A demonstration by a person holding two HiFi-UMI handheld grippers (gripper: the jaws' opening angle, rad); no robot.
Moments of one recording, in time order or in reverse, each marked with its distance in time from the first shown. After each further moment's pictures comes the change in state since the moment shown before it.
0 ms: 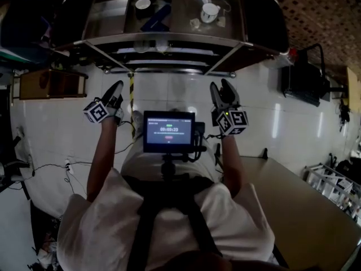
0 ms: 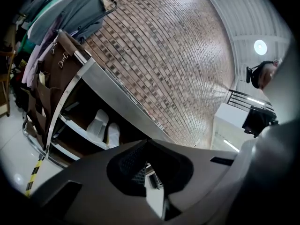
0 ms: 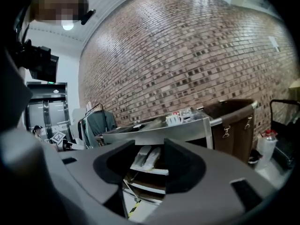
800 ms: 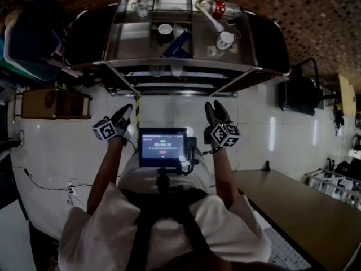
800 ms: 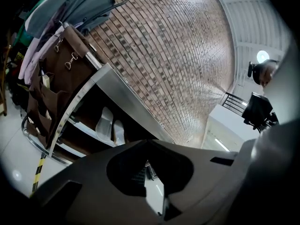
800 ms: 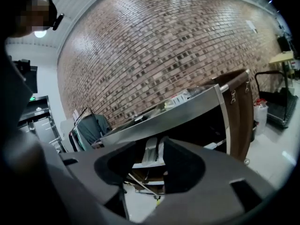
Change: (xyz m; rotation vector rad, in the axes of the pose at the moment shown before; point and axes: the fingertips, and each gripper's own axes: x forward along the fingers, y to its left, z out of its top) left arm -0.050 0.076 0.022 -0.089 0.103 -0.055; right arm 0.063 0.082 -0.052 0.254 0.054 -0.105
